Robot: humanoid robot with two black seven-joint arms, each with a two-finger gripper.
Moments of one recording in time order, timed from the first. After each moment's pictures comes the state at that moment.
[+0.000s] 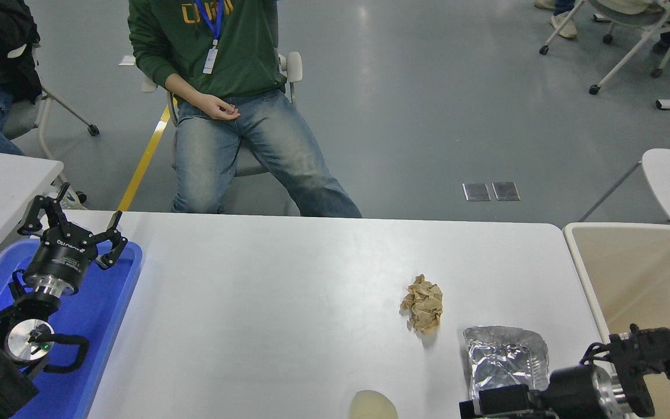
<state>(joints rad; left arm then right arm) -0.56 0.46 -0.57 -0.39 -0.23 -0.70 -0.60 0.53 -0.95 0.24 1.73 -1.18 0.42 0.04</state>
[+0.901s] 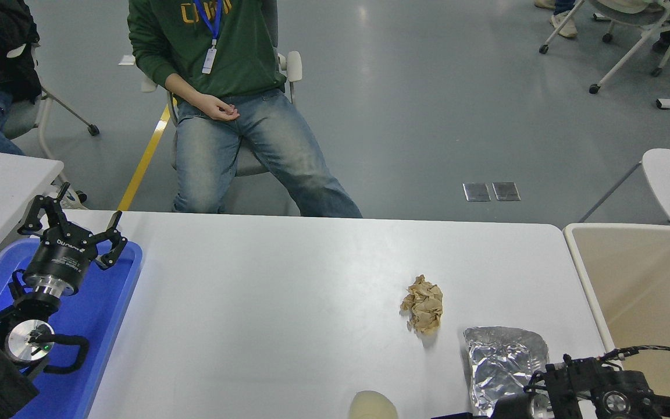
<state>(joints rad) -0.56 0.46 -0.57 -0.39 -0.23 -0.70 -0.60 0.49 -0.72 0.25 1.64 -1.11 0.38 -0.15</state>
